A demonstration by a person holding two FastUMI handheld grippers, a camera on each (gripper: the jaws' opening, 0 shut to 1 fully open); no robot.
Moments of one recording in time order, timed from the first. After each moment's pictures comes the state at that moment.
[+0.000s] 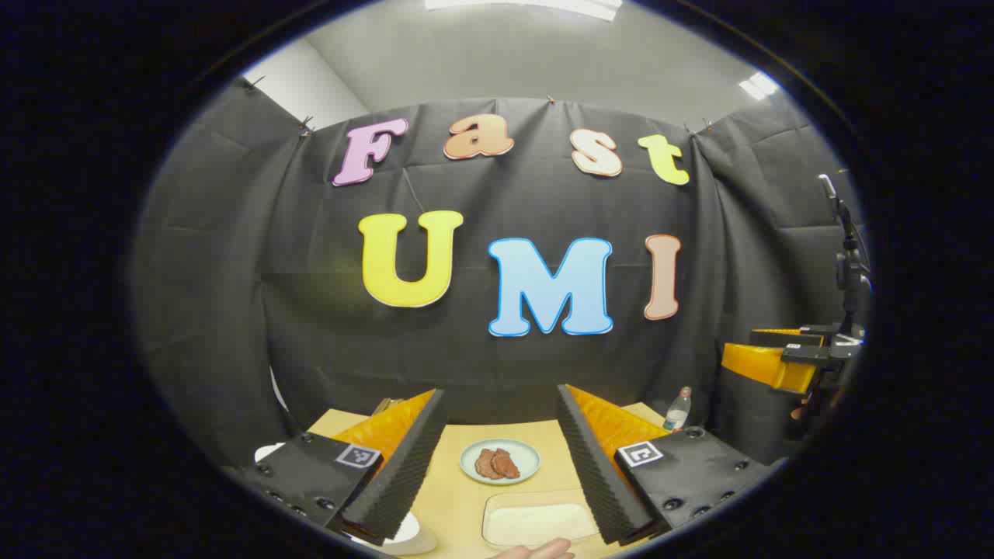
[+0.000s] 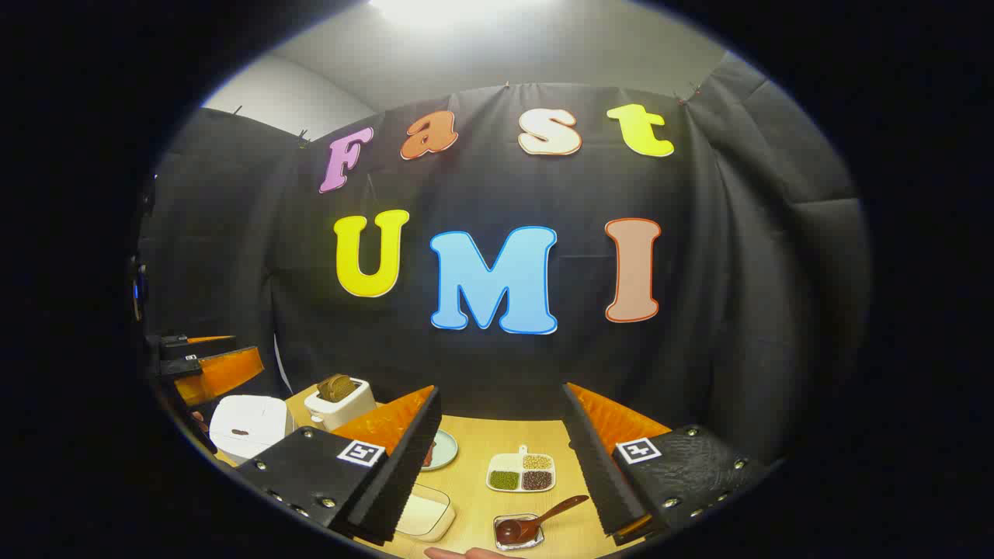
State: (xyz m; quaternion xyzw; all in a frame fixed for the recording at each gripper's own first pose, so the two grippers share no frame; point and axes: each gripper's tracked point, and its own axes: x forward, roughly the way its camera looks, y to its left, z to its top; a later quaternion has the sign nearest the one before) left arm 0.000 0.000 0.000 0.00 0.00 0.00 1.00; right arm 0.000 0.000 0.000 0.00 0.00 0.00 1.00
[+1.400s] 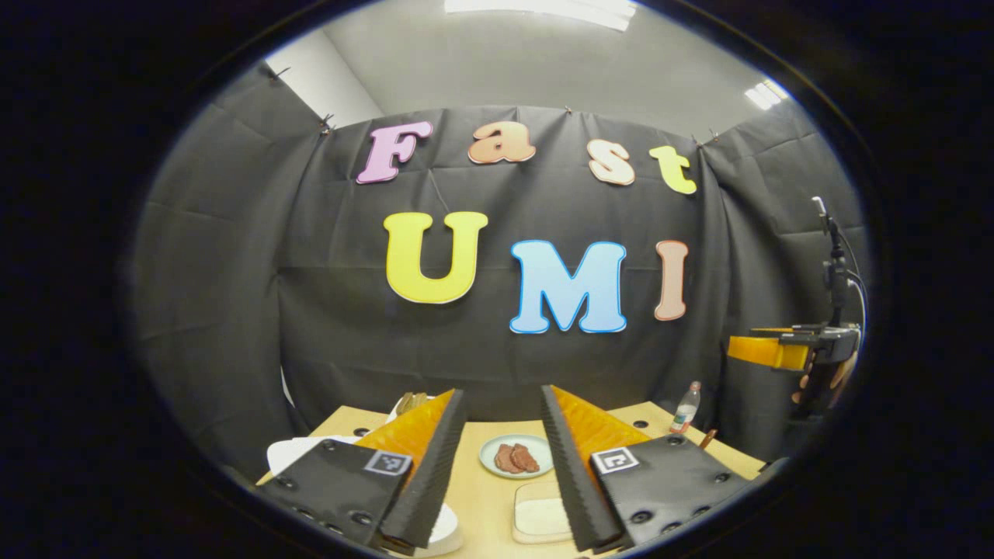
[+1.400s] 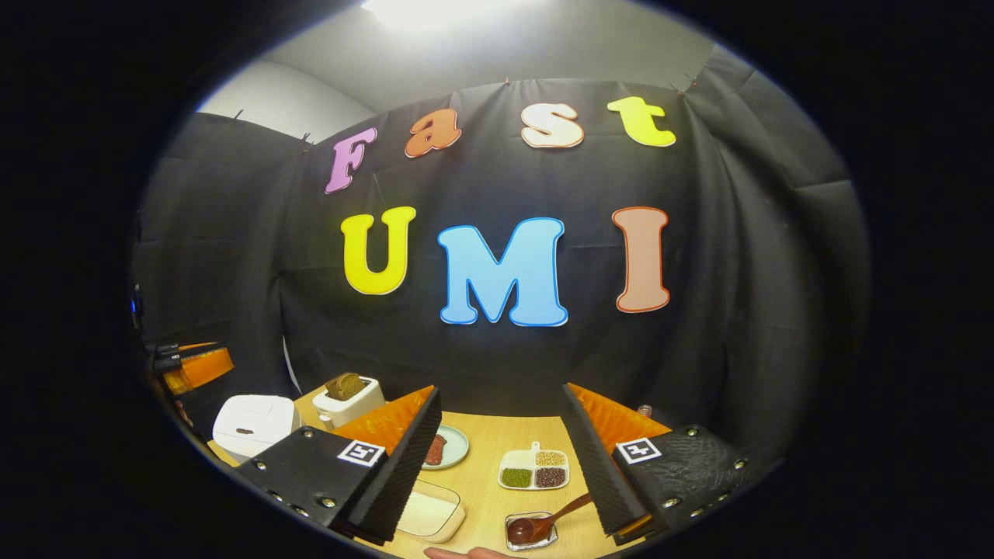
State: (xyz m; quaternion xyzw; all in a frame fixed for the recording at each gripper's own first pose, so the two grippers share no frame) left arm -0.047 0.068 -0.029 0.00 -0.02 0.01 1.00; right arm 0.008 0.002 -0.024 0.01 0.00 0.01 1.00
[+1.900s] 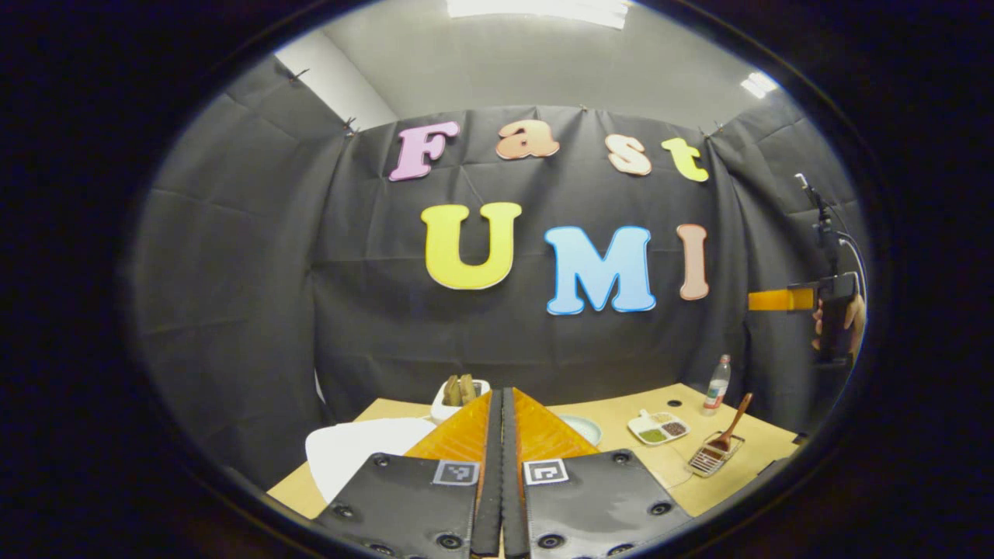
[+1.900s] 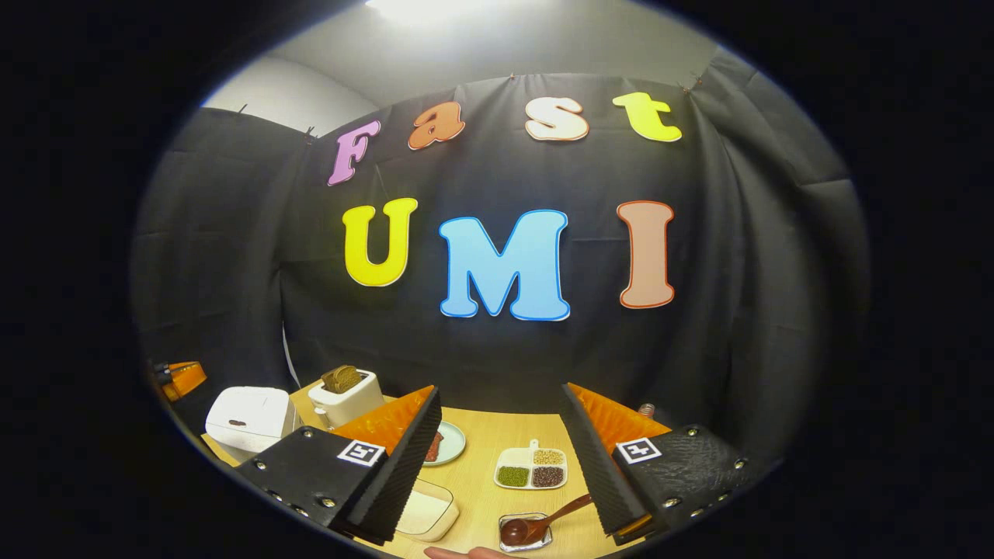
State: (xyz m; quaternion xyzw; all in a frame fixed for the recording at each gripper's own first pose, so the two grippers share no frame) left arm -0.078 0.149 -0.104 -0.01 -0.01 0.06 1.00; right arm 0.016 0.003 -0.030 0.00 0.00 0.02 1.00
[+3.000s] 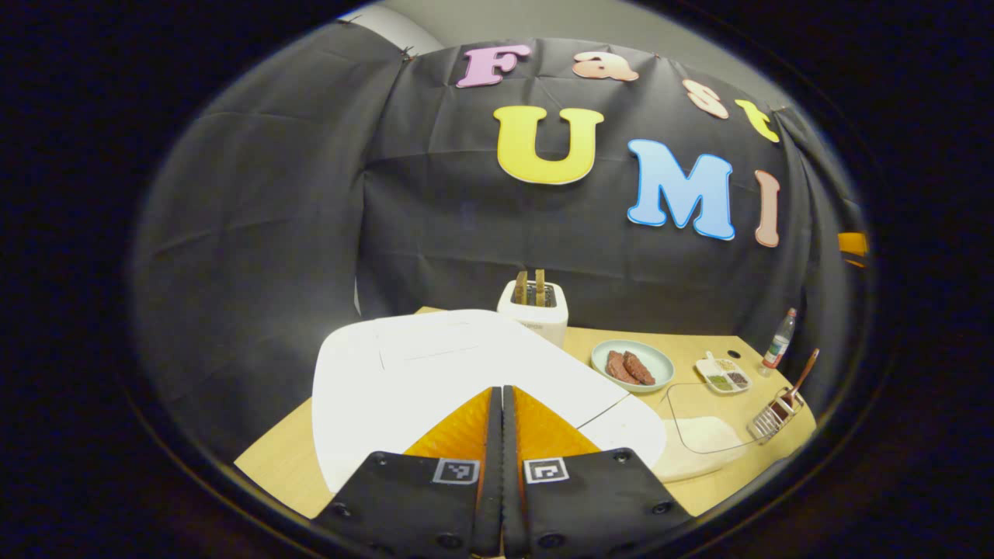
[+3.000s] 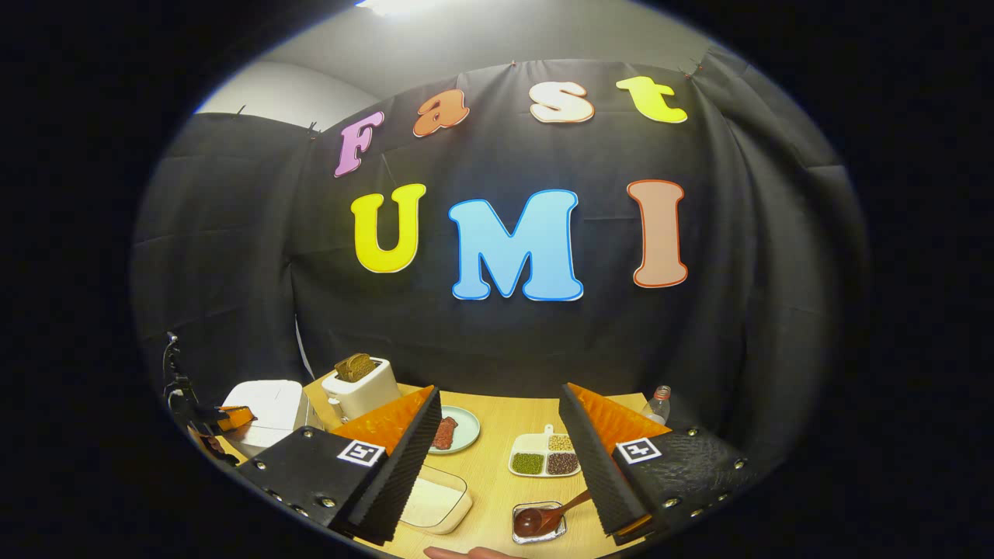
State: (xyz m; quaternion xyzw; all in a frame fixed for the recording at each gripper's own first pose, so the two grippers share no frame) left arm -0.046 0.235 -0.263 -0.06 0.13 0.14 0.98; right arm 0.015 0.011 -0.054 0.02 0.03 0.05 1.00
